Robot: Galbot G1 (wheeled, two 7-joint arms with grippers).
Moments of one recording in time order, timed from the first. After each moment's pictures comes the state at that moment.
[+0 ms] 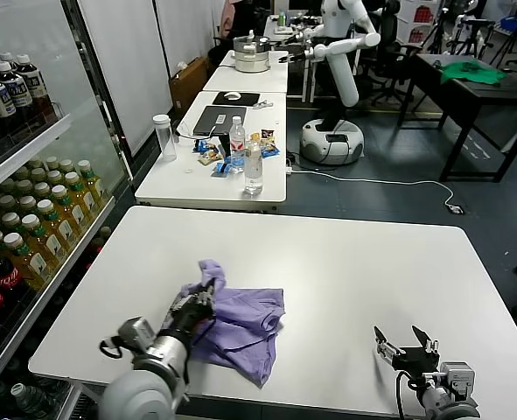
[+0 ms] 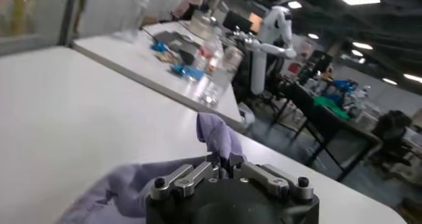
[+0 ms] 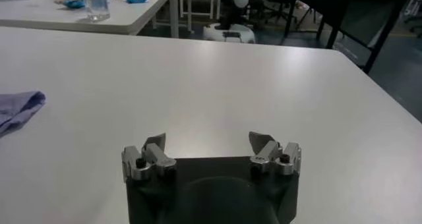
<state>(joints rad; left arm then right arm) 1.29 -1.27 -0.24 -2.22 -0.84 0.47 -0.49 -1.64 1.17 0.67 2.22 0.45 -0.53 0.13</state>
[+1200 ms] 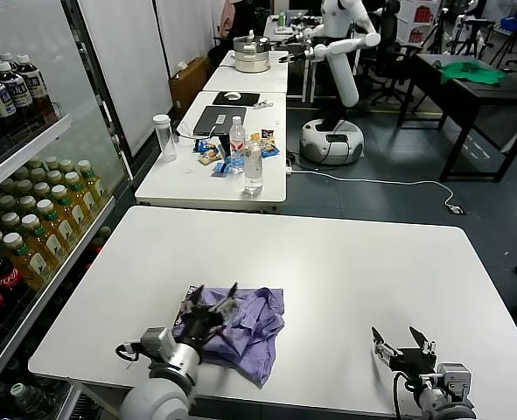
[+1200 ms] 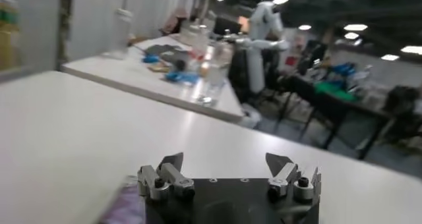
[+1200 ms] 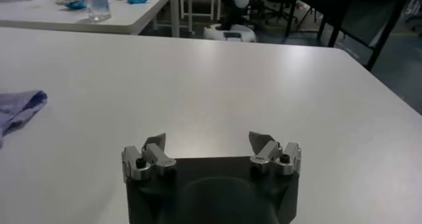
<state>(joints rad) 1.31 -1.26 -0.22 -2.13 -0.57 0.40 -0.40 -1.64 1.19 0.65 2.21 0.43 -0.52 0.13</state>
